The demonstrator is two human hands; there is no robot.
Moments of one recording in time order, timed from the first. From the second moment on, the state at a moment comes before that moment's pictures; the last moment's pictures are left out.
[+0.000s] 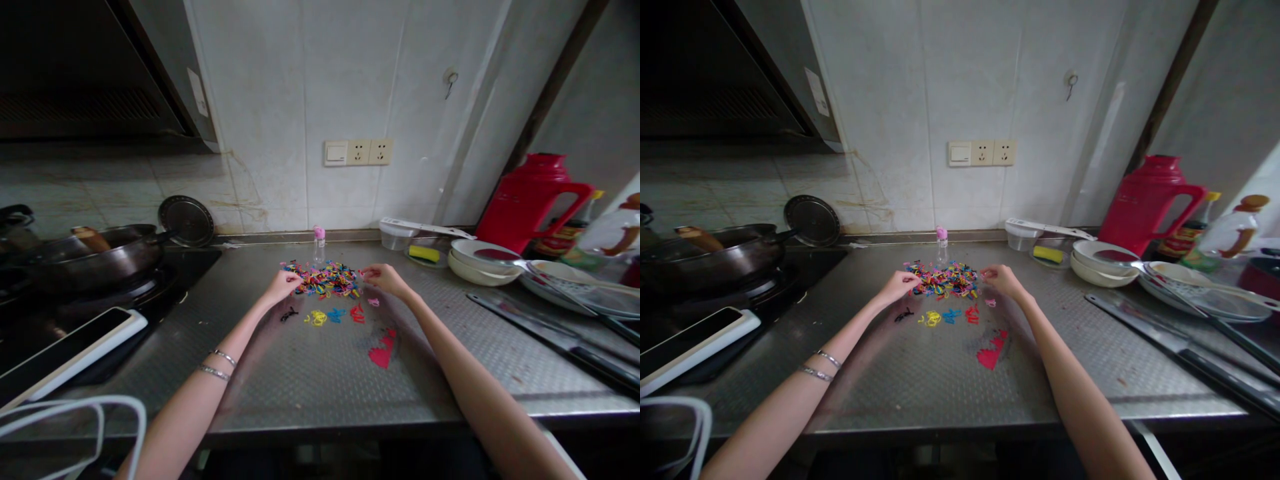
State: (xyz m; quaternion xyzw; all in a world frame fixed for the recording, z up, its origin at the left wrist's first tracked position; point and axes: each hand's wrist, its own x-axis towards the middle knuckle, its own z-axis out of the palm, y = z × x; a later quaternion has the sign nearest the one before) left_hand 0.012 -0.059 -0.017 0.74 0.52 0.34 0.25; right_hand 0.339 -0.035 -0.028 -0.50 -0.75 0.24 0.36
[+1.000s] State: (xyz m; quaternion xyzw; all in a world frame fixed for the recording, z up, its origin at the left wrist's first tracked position) left_hand 0.115 -0.056 0.007 0.77 0.36 0.36 0.38; right_hand 0.291 -0.075 0.010 -0.34 -0.54 0.60 0.49
